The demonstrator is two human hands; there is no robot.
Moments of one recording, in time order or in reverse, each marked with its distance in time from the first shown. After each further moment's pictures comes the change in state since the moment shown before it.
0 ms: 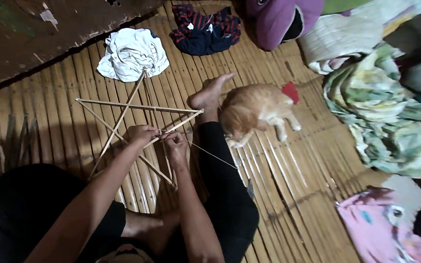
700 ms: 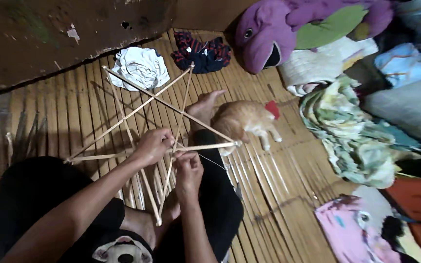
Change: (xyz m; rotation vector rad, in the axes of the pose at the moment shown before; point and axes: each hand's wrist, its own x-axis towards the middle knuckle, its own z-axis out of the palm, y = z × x) left_hand -0.110 0.068 -0.010 0.456 -0.172 0.409; right_hand -0.090 -0.105 0.011 0.154 0.120 -0.146
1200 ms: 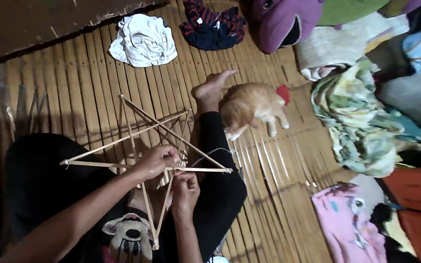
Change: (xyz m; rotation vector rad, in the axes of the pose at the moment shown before) left_hand -0.062 -0.038 0.033 -0.331 -0.282 -0.133; right_hand -0.102 0.027 -0.026 -0.022 0.177 0.074
